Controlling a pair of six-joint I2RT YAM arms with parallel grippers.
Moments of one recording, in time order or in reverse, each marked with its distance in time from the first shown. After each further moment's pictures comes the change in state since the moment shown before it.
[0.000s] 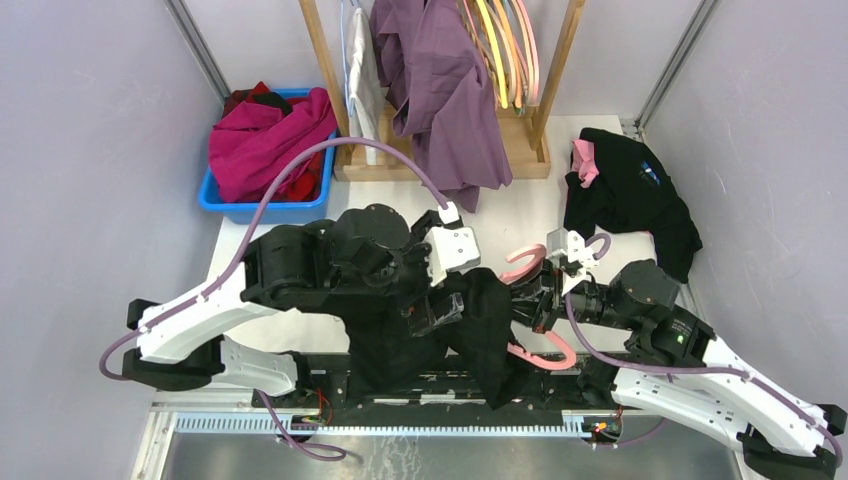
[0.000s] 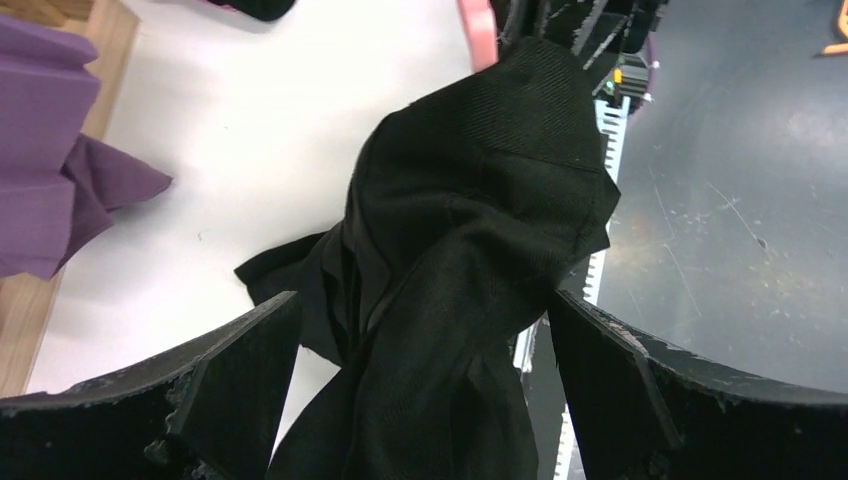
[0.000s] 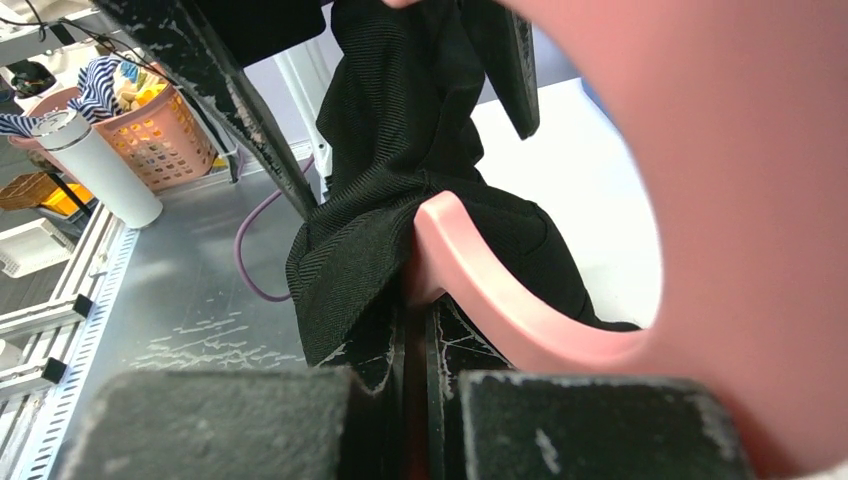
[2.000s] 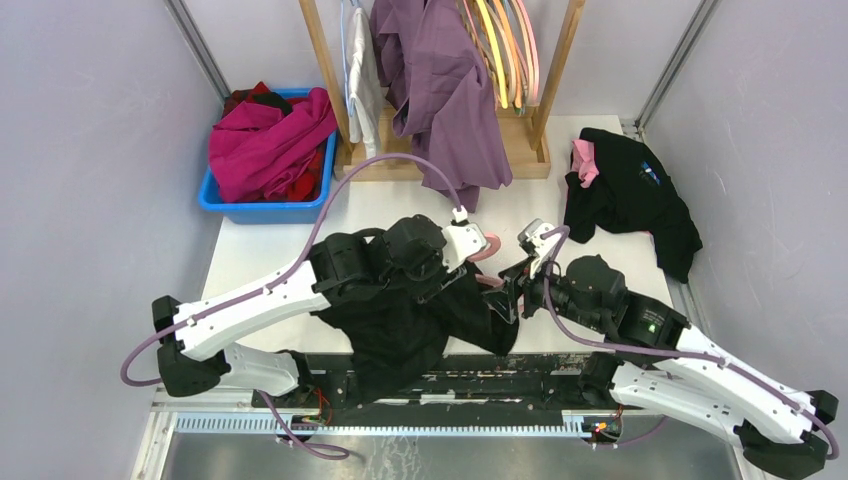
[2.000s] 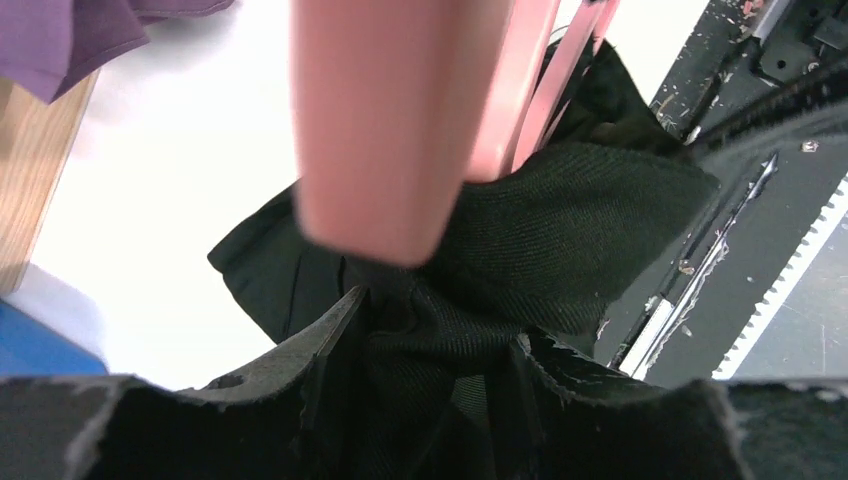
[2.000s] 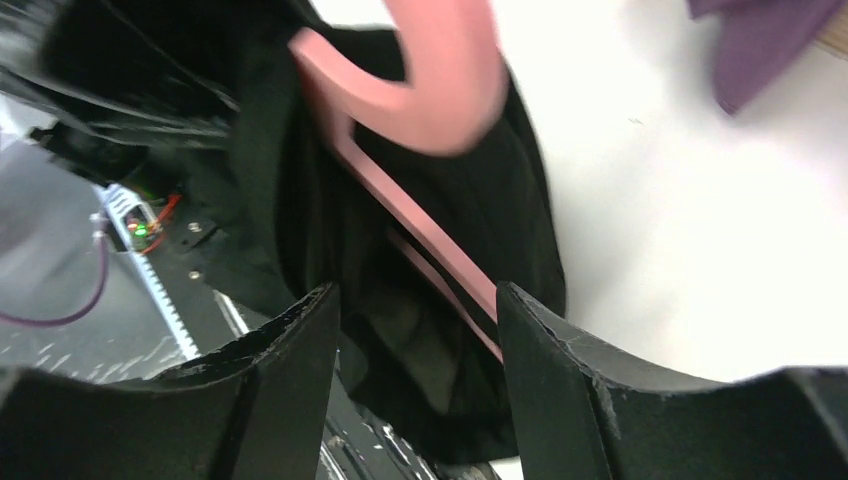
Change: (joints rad) left arm 0.156 0.019 -0.394 0.190 -0.154 -0.017; right arm 0.000 0.091 -0.060 -0.209 0.404 0.045
